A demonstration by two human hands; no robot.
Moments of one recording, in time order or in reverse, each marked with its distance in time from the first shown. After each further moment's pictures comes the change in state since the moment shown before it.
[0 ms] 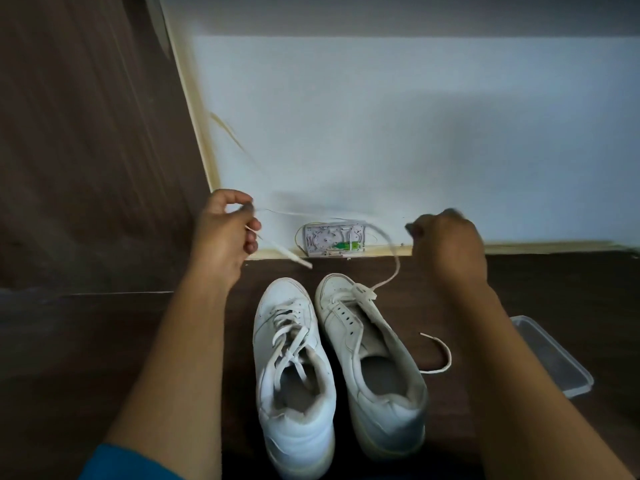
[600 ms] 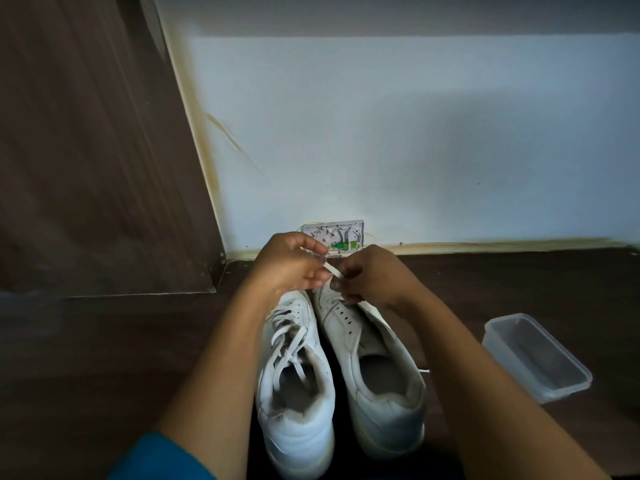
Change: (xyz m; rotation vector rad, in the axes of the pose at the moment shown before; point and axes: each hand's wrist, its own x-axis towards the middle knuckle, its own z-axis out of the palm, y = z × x) left_hand -0.022 -0.029 0.037 0.387 -0.371 -0.170; right_hand -0.021 -0.040 0.031 0.632 -0.645 -0.033
